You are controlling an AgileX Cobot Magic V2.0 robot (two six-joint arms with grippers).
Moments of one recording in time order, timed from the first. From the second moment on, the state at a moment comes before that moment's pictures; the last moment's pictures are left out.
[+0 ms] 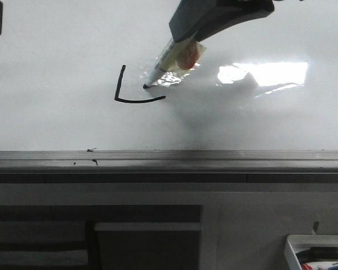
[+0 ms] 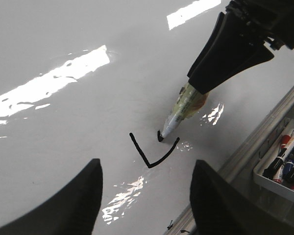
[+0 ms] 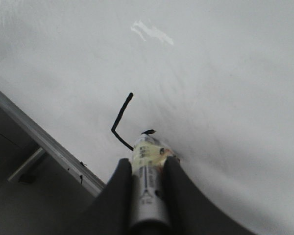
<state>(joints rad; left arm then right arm) -0.70 0.69 -0.31 0.29 -0.18 -0.06 0.67 1.27 -0.94 0.06 0.33 0.04</state>
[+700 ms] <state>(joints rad) -0.79 0.89 -0.31 0.39 -0.28 -0.06 0.85 1.26 -0.95 0.08 0.45 0.04</state>
